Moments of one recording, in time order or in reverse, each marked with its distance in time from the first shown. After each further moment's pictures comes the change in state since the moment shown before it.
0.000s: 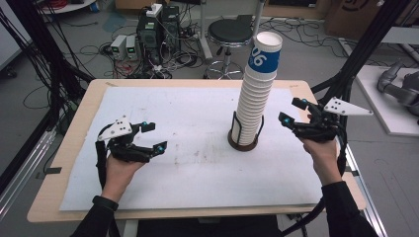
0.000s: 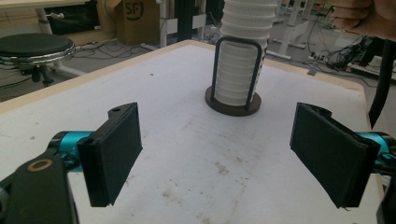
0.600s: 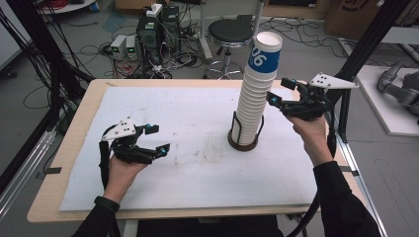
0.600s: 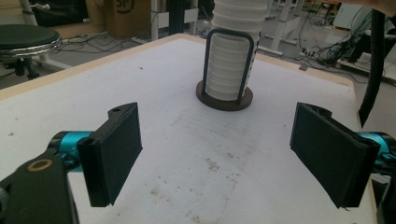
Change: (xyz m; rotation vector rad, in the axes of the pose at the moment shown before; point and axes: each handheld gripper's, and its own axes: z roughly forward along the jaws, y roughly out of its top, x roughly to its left) left arm -0.002 -0.003 0.006 0.018 -0.037 -0.011; right arm -0.002 0.046 0.043 0.026 0.008 0.005
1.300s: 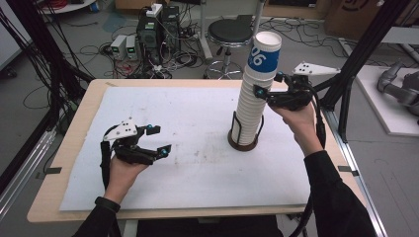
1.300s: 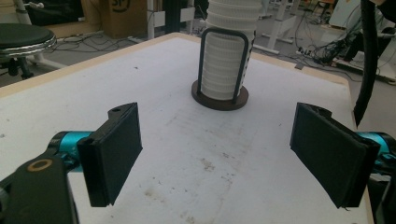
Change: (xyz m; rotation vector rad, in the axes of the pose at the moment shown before) left arm -0.003 0.001 0.003 0.008 -0.017 -0.002; right arm 0.005 0.019 0.035 0.066 0.018 -0.015
